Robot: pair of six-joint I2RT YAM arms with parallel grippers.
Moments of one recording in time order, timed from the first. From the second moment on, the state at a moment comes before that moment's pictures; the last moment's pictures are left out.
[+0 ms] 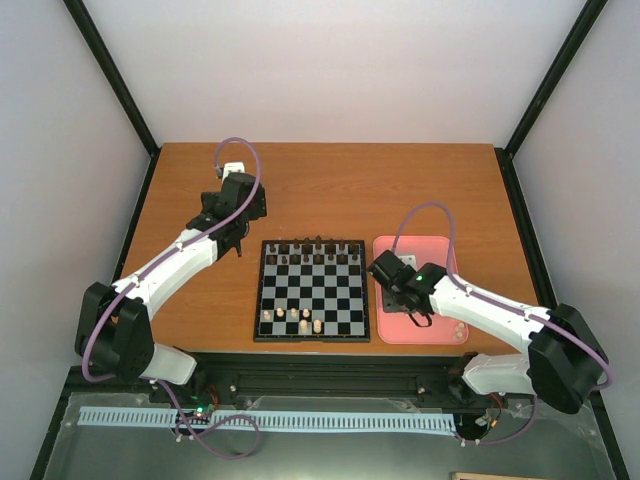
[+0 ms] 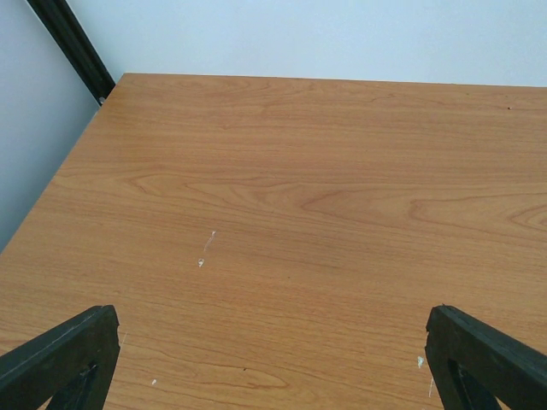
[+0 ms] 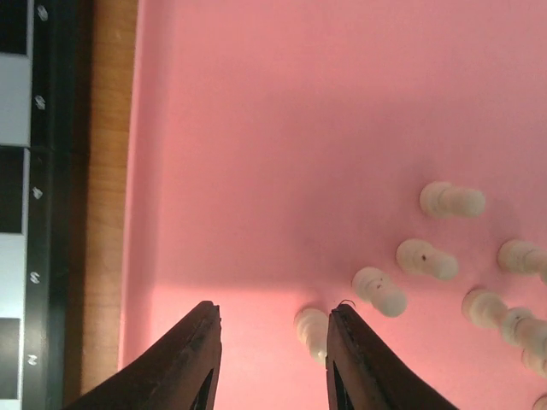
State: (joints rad) left arm -0.42 1.42 1.04 -0.26 -0.58 -0.30; right arm 0.78 1.25 0.75 -0.80 0.33 0.67
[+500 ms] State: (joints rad) left arm -0.42 1.42 1.04 -0.26 -0.58 -0.30; right arm 0.77 1.27 0.67 -0.79 0.28 0.70
